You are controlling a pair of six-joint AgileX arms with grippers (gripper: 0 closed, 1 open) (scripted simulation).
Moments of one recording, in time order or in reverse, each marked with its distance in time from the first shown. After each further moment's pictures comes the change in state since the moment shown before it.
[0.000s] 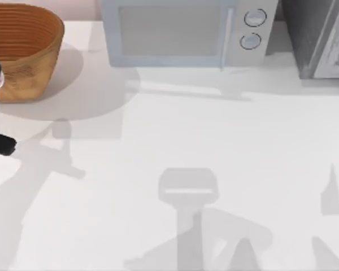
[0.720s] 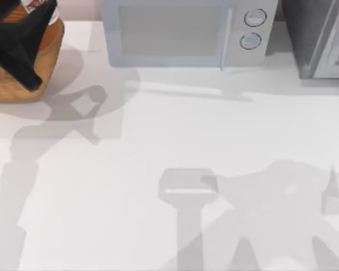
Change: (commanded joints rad) left arm -0.016 0.581 0.306 0.342 0.370 0.052; right arm 0.000 0.000 0.000 0.000 0.000 0.000
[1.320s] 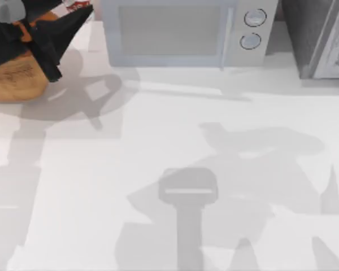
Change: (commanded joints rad) left arm 0.003 0.437 0.205 0.216 0.271 0.050; right arm 0.000 0.000 0.000 0.000 0.000 0.000
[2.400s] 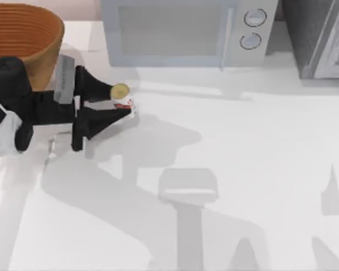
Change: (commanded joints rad) left arm -0.032 0.753 0.260 0.224 0.478 0.084; right arm 0.000 0.000 0.000 0.000 0.000 0.000
